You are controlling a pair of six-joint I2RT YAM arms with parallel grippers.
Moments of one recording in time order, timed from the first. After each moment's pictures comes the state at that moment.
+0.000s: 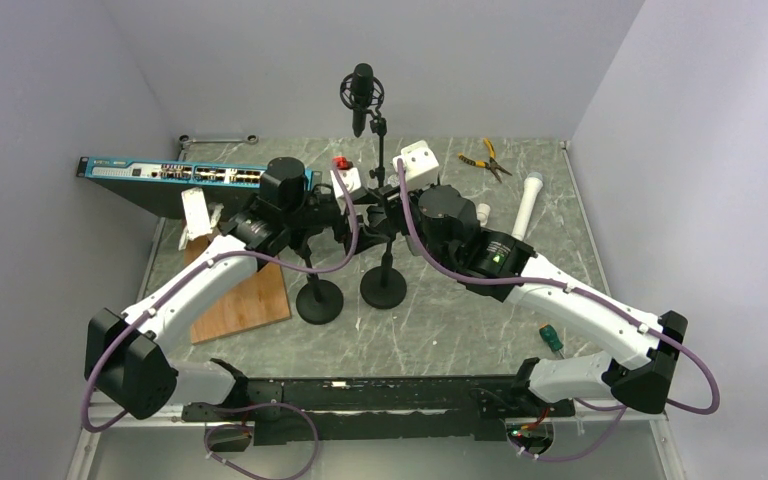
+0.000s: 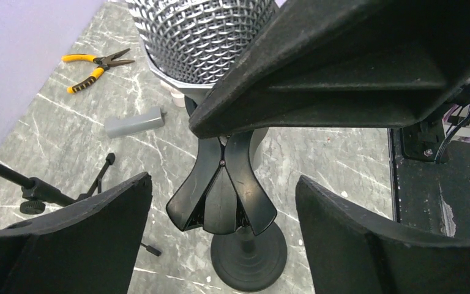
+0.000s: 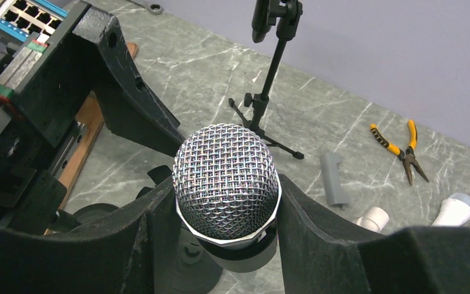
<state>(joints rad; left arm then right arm) -0.55 1.31 1.11 -0.04 0.79 0.23 1.00 1.25 1.29 -0.27 0.57 0.01</state>
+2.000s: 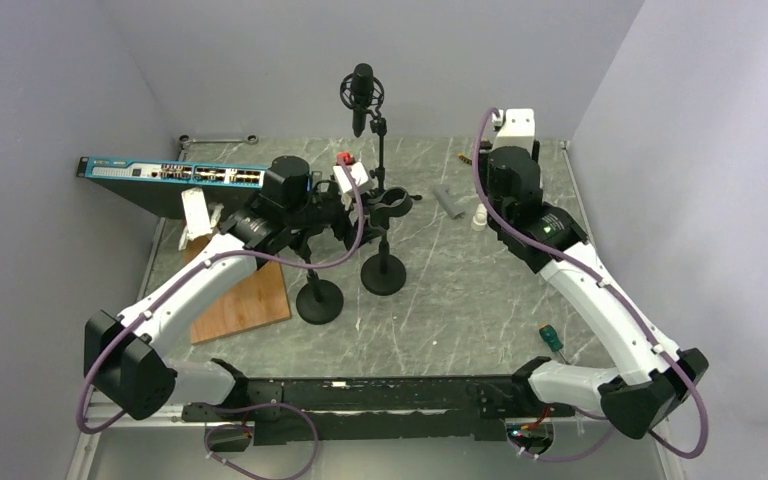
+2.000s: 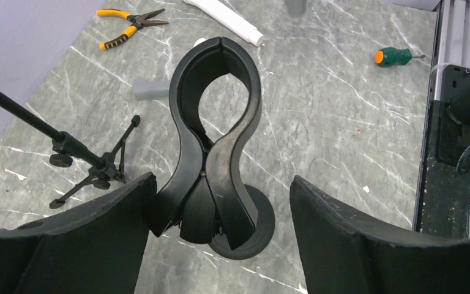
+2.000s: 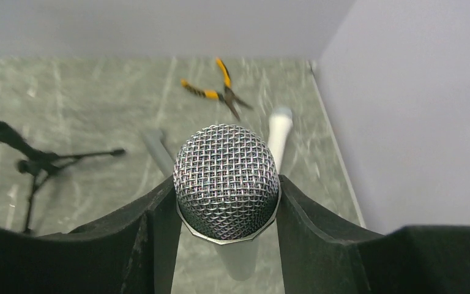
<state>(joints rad) -0.58 1.32 1.17 -0.17 0.60 0.25 0.59 1.18 1.35 -0.40 0.77 -0.02</state>
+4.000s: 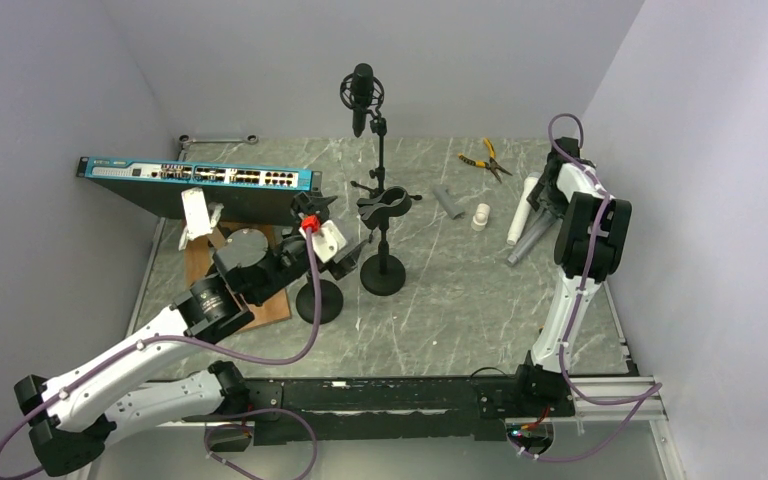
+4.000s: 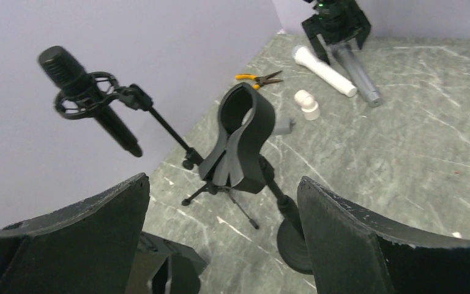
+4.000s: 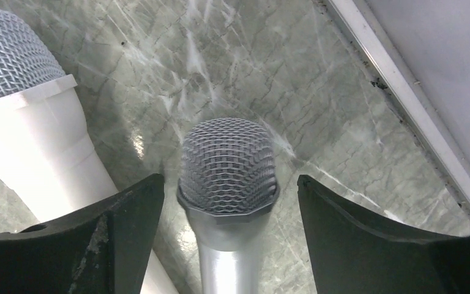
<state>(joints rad) -0.93 0.86 0.93 -0.04 -0.05 0.41 -0.23 2.22 1.73 -0.65 0.33 0.44</state>
